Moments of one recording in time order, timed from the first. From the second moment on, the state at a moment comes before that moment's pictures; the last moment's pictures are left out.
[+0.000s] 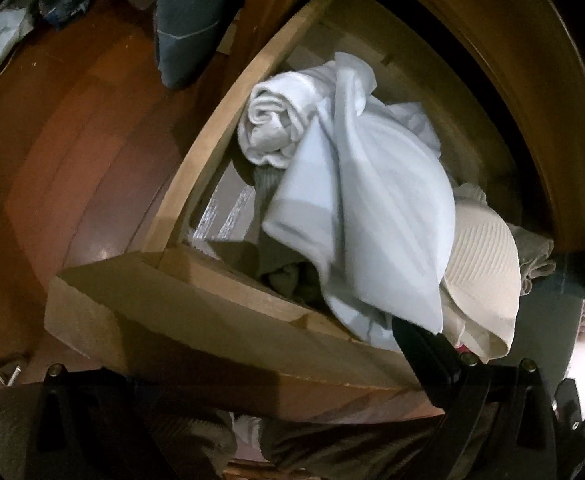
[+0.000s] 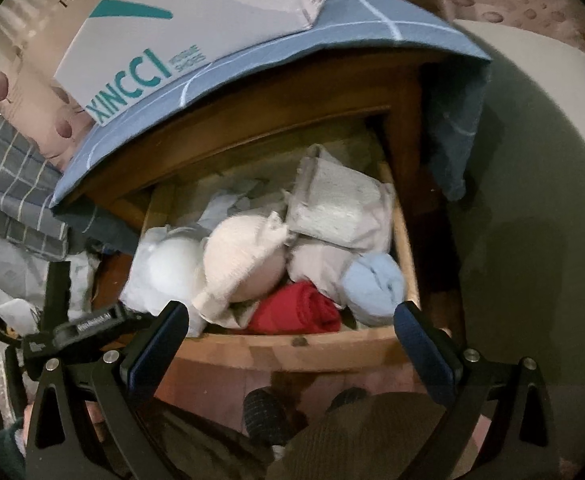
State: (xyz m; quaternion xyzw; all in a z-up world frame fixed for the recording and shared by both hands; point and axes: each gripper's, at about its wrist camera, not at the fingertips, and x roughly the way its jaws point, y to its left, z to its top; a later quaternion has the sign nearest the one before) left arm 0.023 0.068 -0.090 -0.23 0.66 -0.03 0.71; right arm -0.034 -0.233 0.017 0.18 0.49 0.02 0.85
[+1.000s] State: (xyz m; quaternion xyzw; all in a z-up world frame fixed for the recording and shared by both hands) left arm 0.011 0.075 -0.008 -0.12 0.63 -0.06 0.77; right arm 0.040 -0.199 -0.026 0.30 0.59 0.07 0.75
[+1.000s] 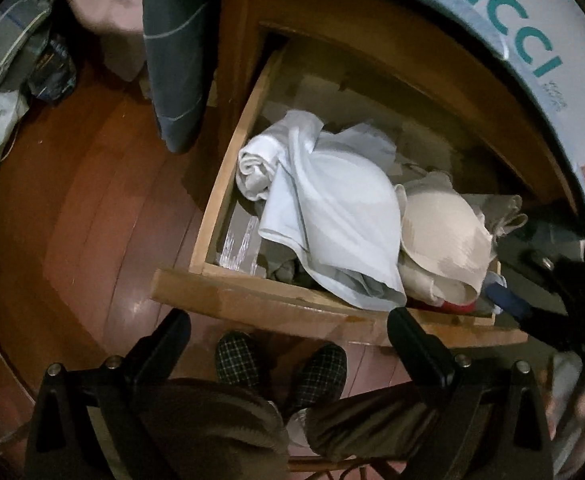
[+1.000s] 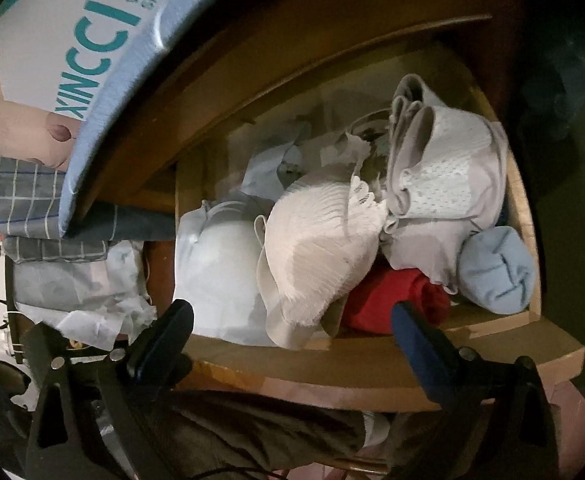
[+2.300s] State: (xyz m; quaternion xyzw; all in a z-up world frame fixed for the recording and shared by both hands) left arm 0.062 0.070 -0.011 -0.19 0.62 -0.12 0.75; right arm 0.052 -0.199 -0.046 0.25 0.58 0.04 0.77
